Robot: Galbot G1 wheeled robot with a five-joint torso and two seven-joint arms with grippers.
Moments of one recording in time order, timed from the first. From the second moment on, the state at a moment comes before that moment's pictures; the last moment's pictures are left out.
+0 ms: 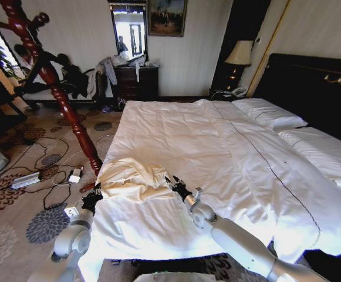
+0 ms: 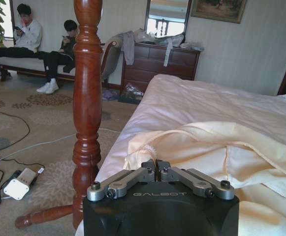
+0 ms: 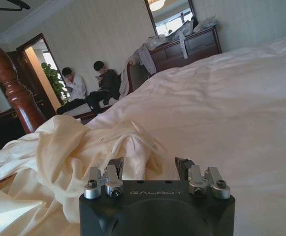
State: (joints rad) left arm 1.50 -1.10 -0.60 -2.03 -0.66 0.20 -0.31; right arm -0.83 0.99 -0.29 1.56 0.95 0.15 0.12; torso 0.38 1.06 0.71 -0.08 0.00
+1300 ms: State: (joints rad) left arm 1.45 -1.07 -0.61 -2.02 -0.72 0.20 -0.32; right arm -0.85 0.96 -0.23 1.62 1.02 0.23 -0.13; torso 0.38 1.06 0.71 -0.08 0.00
